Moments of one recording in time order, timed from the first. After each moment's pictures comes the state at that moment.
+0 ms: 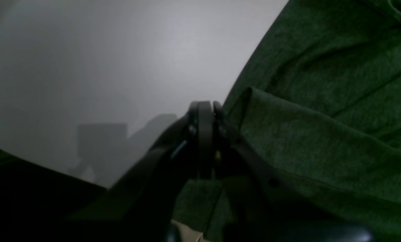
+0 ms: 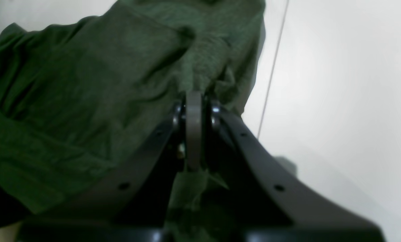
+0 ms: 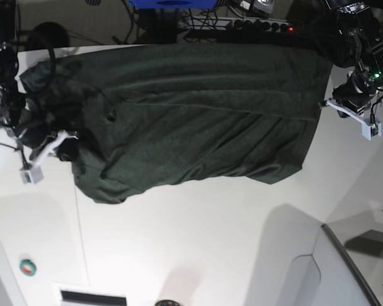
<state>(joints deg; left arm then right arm) 14.6 -12.5 -33.4 90.7 -15.1 -13.8 48.3 -4.7 22.3 2.5 79.3 41.6 20.3 -37.4</state>
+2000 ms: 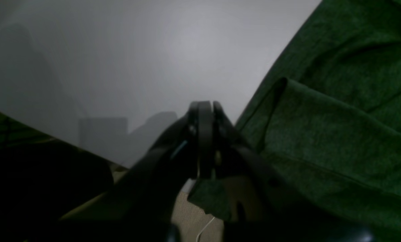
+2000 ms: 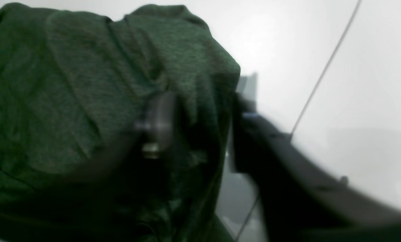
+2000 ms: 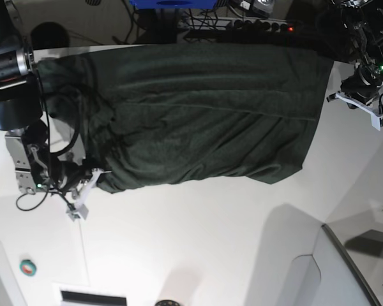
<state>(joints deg) 16.4 -12.5 -37.3 90.7 -14.9 -13.8 48.1 24.6 14.6 -13.2 45.1 25.8 20.3 -43.3</state>
